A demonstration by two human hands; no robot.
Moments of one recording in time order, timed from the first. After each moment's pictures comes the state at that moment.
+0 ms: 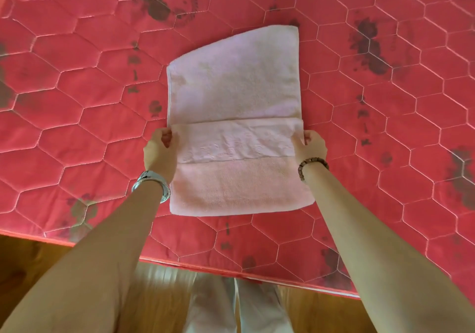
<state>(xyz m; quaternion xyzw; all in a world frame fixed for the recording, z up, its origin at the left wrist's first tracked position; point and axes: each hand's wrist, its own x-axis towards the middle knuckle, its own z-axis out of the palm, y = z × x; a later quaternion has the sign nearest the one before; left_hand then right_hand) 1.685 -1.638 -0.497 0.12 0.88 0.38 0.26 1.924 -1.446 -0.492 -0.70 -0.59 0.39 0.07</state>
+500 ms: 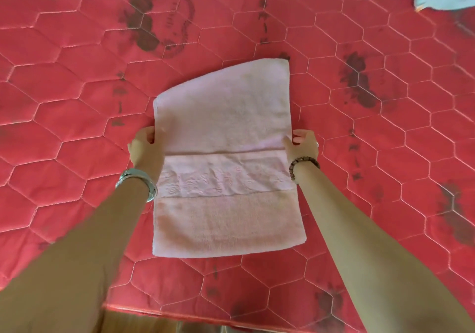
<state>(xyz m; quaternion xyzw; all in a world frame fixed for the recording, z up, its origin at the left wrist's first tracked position) 1.632 -1.565 -0.509 0.08 0.88 0.38 0.27 1.877 -1.375 -0.498 -0.71 -0.56 0.42 0.11</state>
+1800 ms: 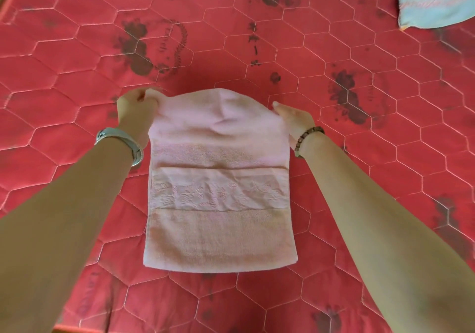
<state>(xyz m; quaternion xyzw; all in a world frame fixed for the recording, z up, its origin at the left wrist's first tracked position) 1.577 -1.462 -0.444 0.07 0.84 0.45 0.29 1.830 -1.300 -0.437 -0.63 -0.49 0.60 0.10</state>
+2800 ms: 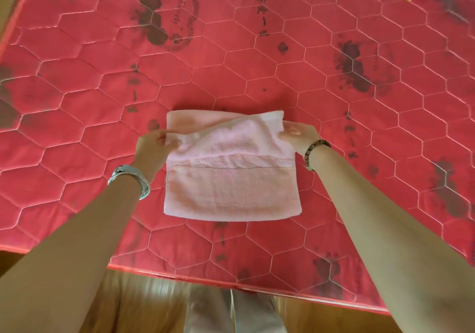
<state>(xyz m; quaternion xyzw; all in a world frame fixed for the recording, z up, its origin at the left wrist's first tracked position) 1.651 -1.608 -0.458 0.16 0.84 0.37 0.37 1.895 -1.394 -0.430 -0.61 -0.61 0.50 -0.03</state>
